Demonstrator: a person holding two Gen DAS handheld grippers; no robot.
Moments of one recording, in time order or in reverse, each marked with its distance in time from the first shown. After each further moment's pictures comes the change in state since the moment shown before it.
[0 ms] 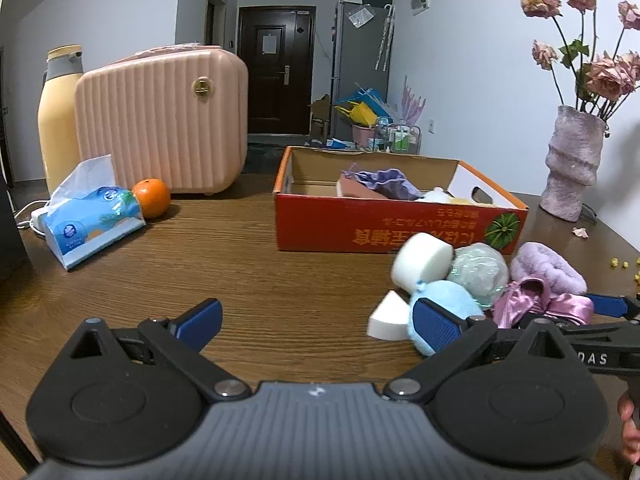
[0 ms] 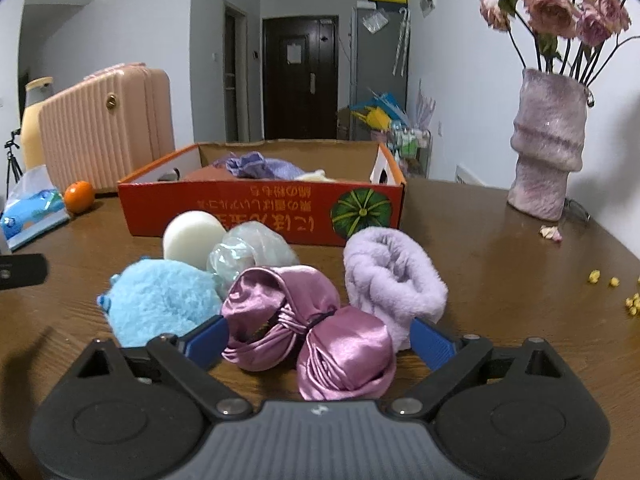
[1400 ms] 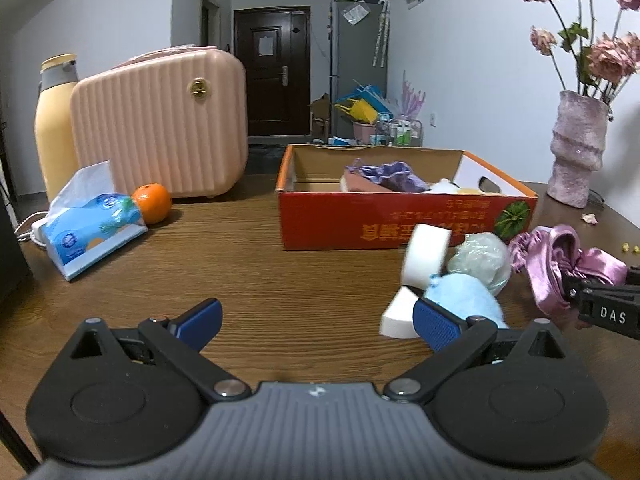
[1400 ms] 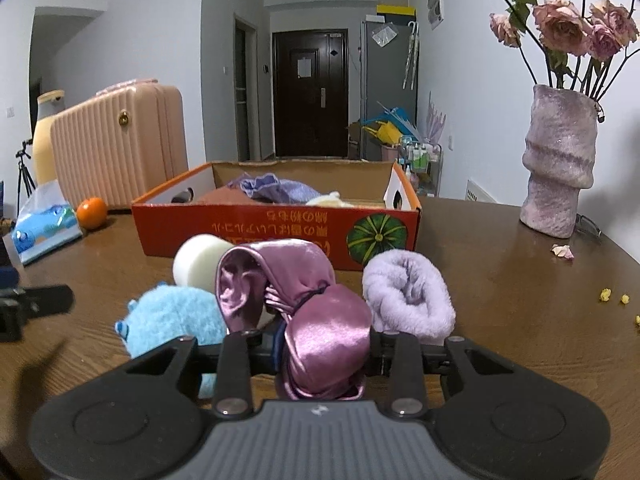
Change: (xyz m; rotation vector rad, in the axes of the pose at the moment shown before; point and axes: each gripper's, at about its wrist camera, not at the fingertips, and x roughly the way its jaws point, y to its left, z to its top) left arm 0.010 0.000 -0.002 0.047 0.001 0.020; right arm -0.009 0.001 0.010 -0.007 -0.059 0.046
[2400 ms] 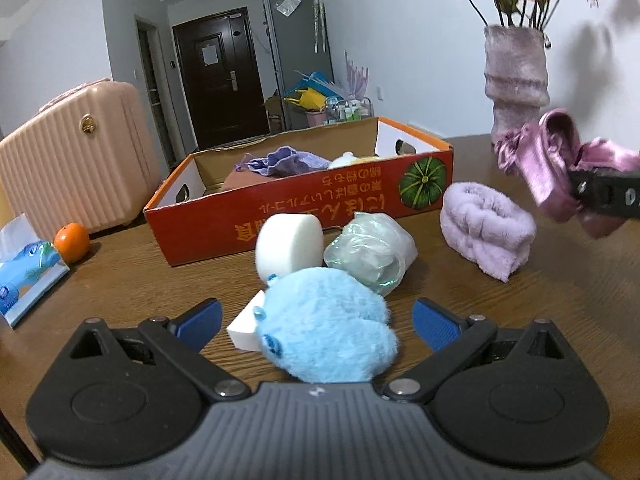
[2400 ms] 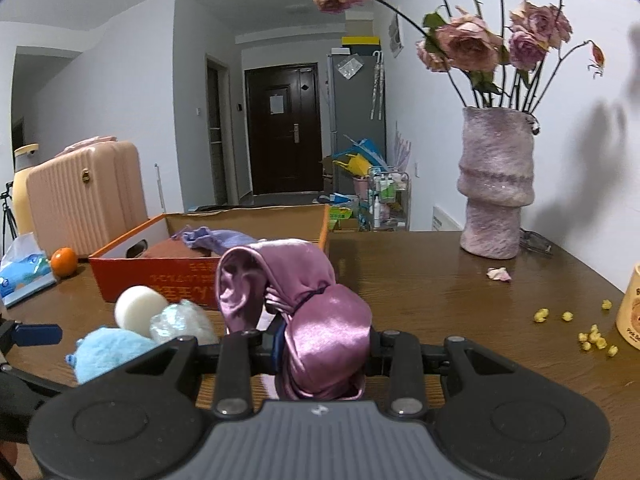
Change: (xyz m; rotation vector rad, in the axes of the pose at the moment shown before) left arm 0.029 -0.116 -0.009 0.203 0.021 -0.044; right arm -0.032 -0.083 0.009 0.066 -0.109 -0.056
